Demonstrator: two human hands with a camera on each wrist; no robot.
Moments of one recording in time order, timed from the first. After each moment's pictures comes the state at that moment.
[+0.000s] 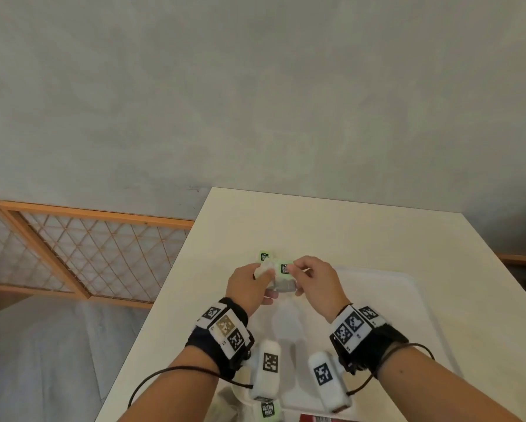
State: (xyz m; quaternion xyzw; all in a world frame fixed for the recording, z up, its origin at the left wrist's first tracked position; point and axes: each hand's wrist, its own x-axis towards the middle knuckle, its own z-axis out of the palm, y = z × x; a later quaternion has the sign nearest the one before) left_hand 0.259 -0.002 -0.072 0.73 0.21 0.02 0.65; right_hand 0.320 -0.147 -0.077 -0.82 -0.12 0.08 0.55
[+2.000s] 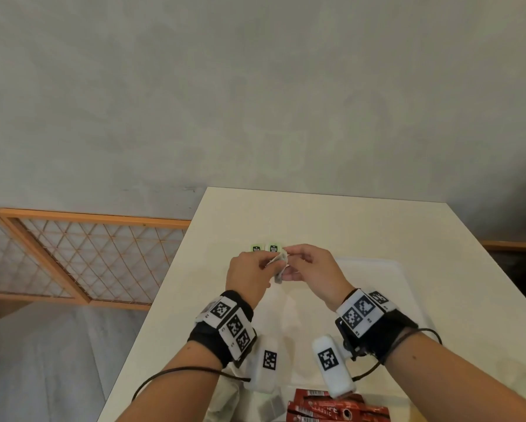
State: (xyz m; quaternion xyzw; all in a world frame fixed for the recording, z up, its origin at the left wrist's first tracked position) left_hand 0.242 -0.016 -0.041 0.83 0.11 0.10 0.53; right_hand 0.291 -0.159 -0.036 -0.71 -0.09 0.17 0.68
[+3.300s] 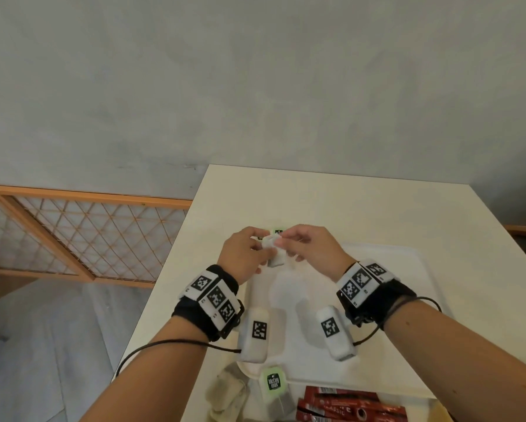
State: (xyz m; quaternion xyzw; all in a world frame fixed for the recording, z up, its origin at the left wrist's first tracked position) left_hand 0.265 0.024 -0.059 0.81 0.15 0.02 0.57; right_hand 0.338 -0.140 -0.066 -0.79 -0.17 0.17 0.56
